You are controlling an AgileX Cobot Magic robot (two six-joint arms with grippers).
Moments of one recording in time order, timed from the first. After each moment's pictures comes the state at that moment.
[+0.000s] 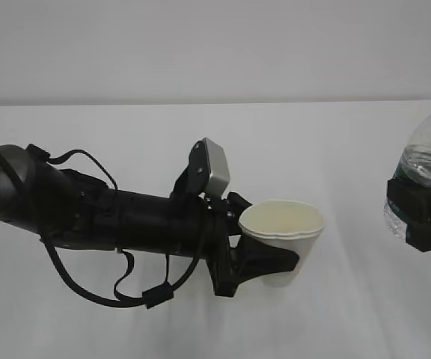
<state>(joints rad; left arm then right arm) -0.60 2.11 -0.98 1.11 -1.02 -0.65 0.10 1.27 -0.25 -0.35 -0.59 0.13</state>
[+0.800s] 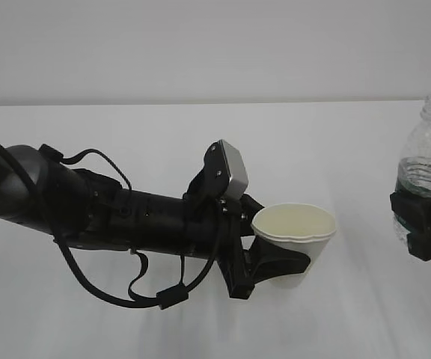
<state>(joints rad) -0.65 2.11 -1.01 1.09 -0.94 -0.65 0.10 1.27 -0.30 -0.37 -0.42 0.04</state>
